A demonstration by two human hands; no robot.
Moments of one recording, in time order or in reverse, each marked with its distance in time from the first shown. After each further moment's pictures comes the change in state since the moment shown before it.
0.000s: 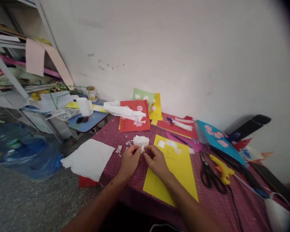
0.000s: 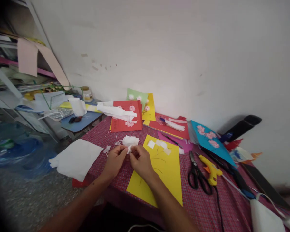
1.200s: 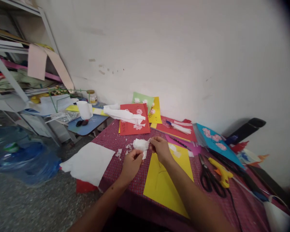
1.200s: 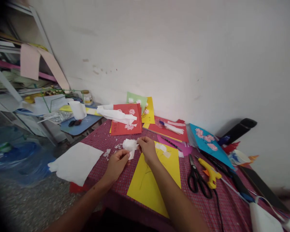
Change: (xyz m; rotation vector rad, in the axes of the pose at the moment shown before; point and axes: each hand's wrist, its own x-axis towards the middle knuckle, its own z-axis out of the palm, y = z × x) left_hand 0.000 -0.007 0.003 -0.023 -0.046 -0.078; right_hand 0.061 0.002 -0.013 0.467 0.085 0.407
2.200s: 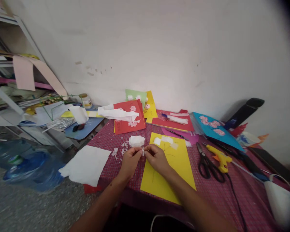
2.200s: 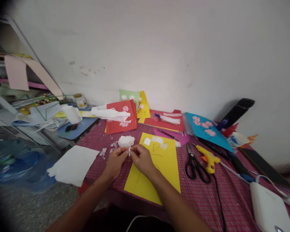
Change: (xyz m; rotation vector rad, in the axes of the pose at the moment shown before) left_hand -0.002 0.003 0.020 -0.176 -0.095 -0.065; right_hand -0.056 0.025 -0.020 -0.332 -0.061 -0.379
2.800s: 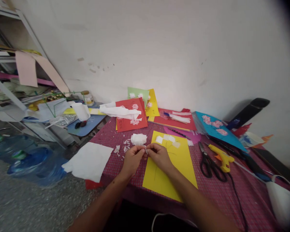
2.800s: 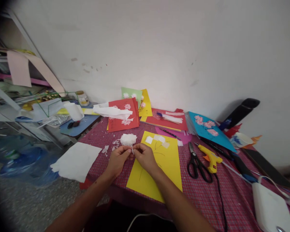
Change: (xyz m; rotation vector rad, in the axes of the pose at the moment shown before) left_hand -0.001 -0.002 -0.004 0.050 0.002 0.007; right_hand 0.000 0.015 0.004 0.205 -0.043 0.176
